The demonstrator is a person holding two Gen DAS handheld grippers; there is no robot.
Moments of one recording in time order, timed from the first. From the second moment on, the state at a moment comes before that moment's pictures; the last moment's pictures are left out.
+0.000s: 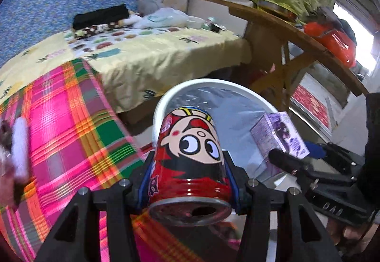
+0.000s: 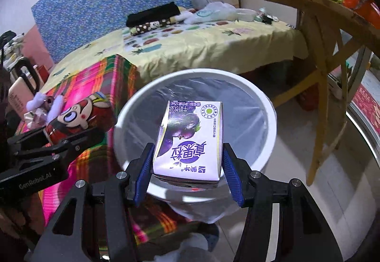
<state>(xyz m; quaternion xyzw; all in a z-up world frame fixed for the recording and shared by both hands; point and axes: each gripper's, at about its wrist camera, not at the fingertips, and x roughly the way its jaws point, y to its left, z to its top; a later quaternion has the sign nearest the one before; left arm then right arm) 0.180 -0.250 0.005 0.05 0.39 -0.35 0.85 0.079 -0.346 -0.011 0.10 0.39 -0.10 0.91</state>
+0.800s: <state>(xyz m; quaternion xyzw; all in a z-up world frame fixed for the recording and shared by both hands) 0.194 -0.240 0.004 0.05 0.39 -0.32 0.86 0.073 -0.353 -0.006 0.10 0.39 -0.11 0.91</state>
